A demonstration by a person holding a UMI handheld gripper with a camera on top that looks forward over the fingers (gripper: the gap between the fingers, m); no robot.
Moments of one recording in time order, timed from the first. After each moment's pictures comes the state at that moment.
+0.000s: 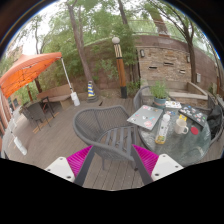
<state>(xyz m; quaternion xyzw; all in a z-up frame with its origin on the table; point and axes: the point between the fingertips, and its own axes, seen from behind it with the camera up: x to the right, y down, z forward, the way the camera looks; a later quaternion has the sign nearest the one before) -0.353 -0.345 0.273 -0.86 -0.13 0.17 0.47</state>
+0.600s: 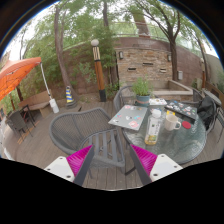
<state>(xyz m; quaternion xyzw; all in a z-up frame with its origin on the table) -0.308 -0.237 0.221 -0.86 -0.04 0.09 0.49</state>
